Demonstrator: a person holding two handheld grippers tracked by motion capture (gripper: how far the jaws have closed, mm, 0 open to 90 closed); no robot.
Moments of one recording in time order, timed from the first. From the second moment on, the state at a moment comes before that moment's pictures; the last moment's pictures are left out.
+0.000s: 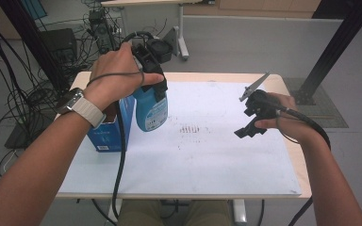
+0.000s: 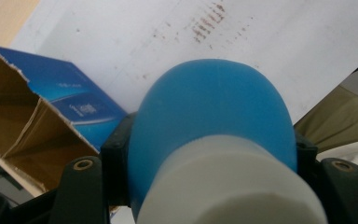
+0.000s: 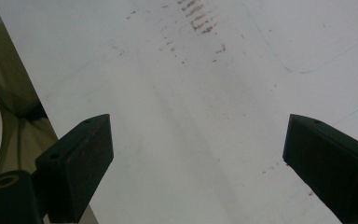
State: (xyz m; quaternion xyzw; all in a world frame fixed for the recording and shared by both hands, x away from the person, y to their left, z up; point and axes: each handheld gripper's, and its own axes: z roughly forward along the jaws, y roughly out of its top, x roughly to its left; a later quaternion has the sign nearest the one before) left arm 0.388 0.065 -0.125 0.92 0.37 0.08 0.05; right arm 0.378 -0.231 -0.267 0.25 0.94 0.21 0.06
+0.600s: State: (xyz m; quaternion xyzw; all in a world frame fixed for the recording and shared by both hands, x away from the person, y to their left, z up) left arm 0.392 0.071 -0.101 0.89 0.44 0.08 0.05; right arm 0.381 -0.235 -0.266 0.26 0.94 0.21 0.06
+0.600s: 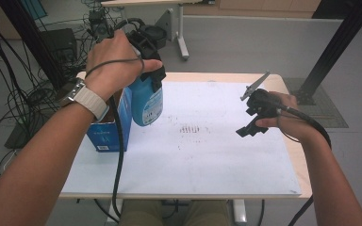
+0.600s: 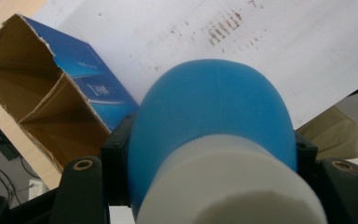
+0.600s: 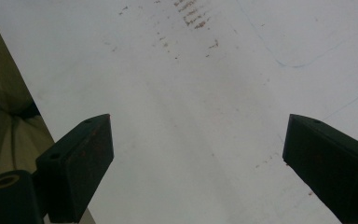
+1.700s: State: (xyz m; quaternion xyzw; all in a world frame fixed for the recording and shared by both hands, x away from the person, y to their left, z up) left arm 0.401 0.123 -0.044 0.81 0.57 0.09 0.05; right arm 0.386 -0.239 -0.264 0.27 0.94 0.20 0.07
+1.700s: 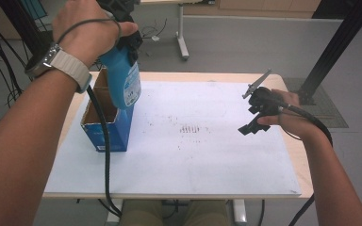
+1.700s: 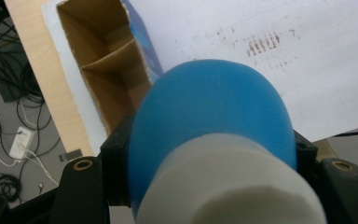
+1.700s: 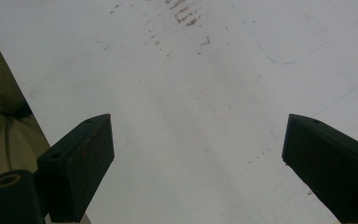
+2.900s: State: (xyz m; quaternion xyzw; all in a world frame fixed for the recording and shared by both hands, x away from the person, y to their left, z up) left arm 0.413 0.182 -0.039 0.74 0.67 0.08 0.05; right arm 0.391 -0.242 -0.268 0.27 0.94 0.18 0.07
